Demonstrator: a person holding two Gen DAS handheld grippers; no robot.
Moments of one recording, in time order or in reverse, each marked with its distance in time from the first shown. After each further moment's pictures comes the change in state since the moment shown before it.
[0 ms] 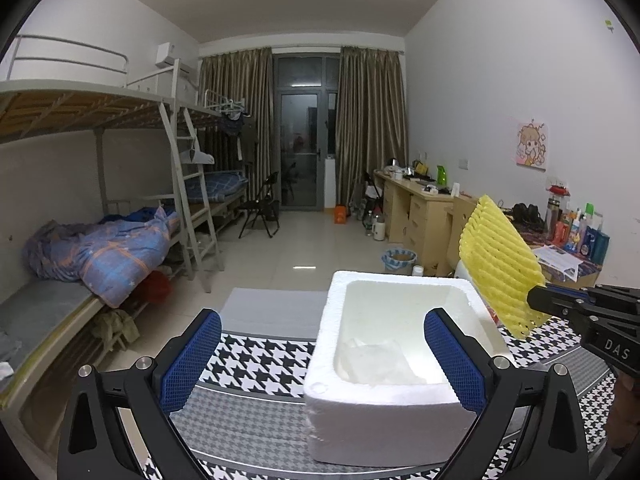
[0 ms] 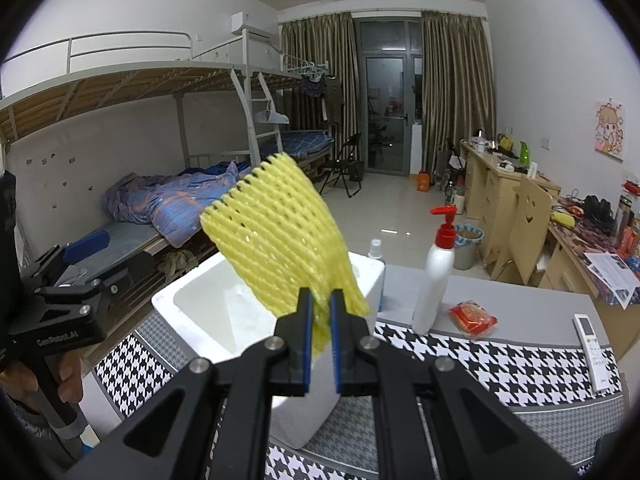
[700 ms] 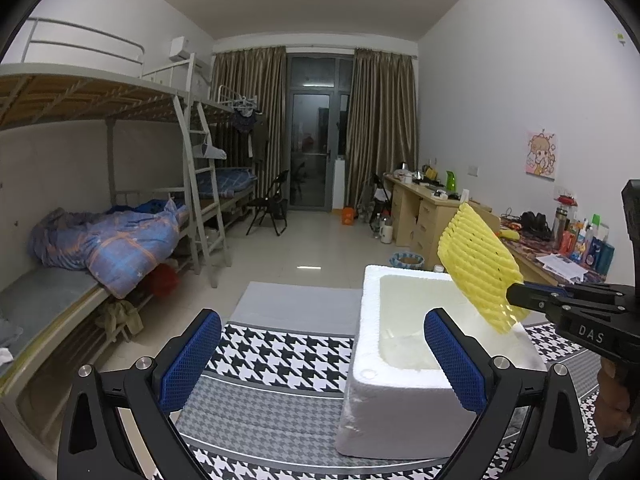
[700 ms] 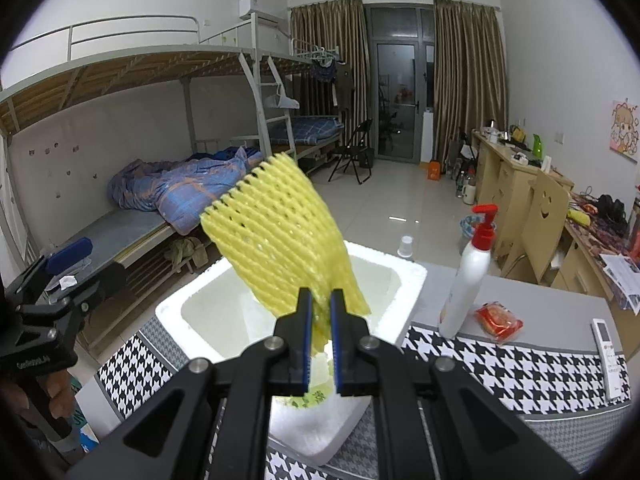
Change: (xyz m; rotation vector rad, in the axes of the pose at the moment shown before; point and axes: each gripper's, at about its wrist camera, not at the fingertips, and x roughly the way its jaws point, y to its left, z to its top) left arm -0.003 0.030 -0.008 -0.038 -0.001 0.018; right arm 0.034 0.020 0.011 -0.011 0.057 0.028
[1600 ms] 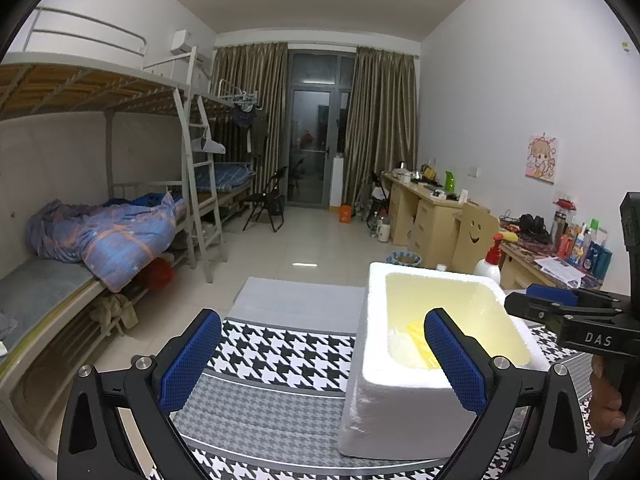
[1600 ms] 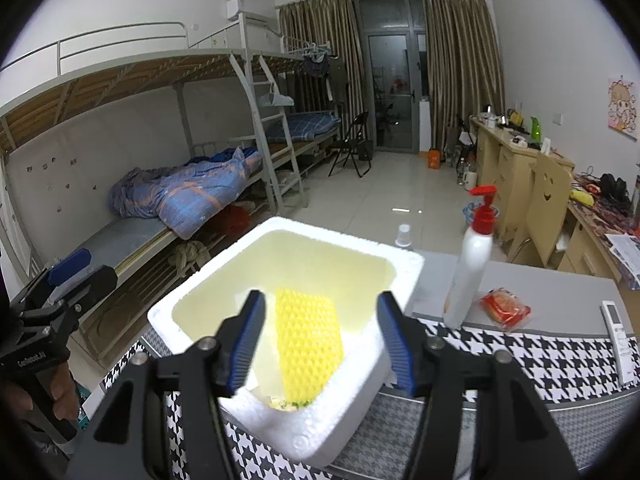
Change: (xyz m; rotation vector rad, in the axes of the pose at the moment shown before) left arm 0.003 0.005 -0.001 -0.019 0.004 -0.019; right arm -0.001 -0.010 -0.002 0.065 0.012 0.009
